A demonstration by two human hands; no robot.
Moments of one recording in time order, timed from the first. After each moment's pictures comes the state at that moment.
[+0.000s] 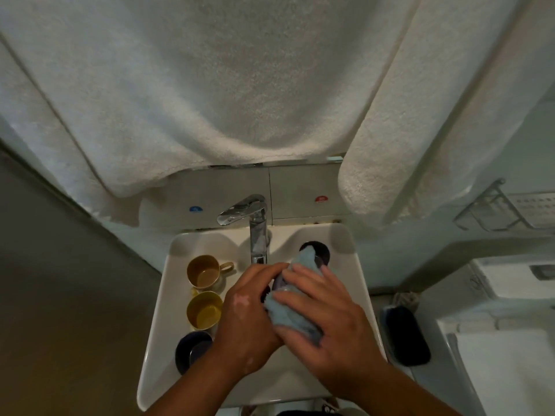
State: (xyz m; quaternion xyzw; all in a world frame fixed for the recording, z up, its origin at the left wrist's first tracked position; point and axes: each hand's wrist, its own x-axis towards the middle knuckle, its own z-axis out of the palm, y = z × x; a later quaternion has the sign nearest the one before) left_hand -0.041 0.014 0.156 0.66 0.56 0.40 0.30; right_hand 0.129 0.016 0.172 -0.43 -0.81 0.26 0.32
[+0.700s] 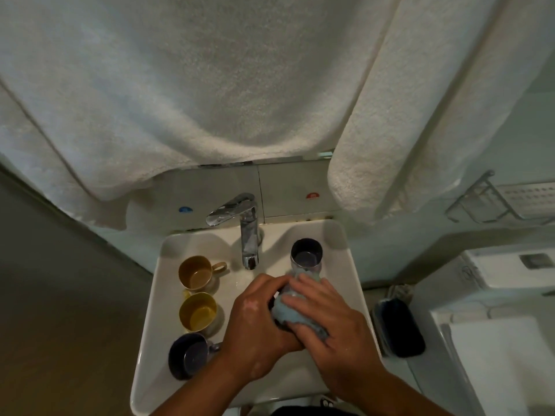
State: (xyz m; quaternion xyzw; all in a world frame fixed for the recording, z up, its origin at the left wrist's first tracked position) left_hand -0.024 0.015 0.133 0.66 0.56 0.37 0.33; right_hand 0.143 0.010 0.142 -0.47 -0.75 0.33 0.32
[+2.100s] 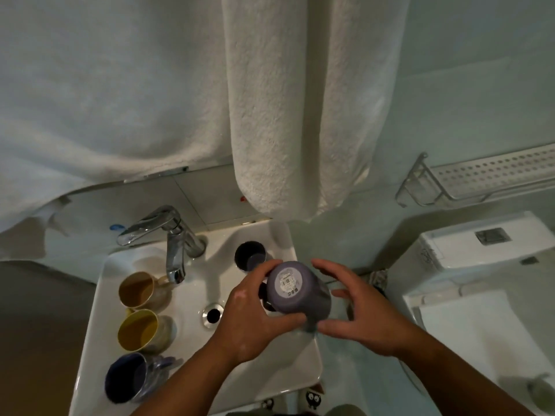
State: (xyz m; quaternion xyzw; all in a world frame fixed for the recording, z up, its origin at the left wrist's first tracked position) left_hand 0.092 0.053 0.127 0.64 0.57 0.31 0.41; right_hand 0.331 0.062 0.112 -0.49 -0.66 0.52 0.23
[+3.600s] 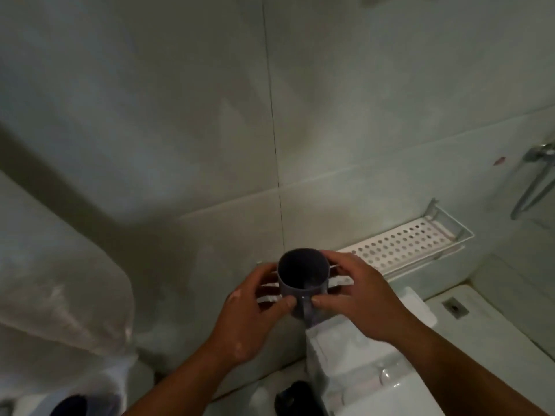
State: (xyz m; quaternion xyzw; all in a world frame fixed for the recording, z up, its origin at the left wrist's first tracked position) left_hand 0.445 0.240 0.184 0.67 0.50 0.33 0.45; right_hand 0.666 0.217 0.192 -0.60 -0.60 0.37 0.37
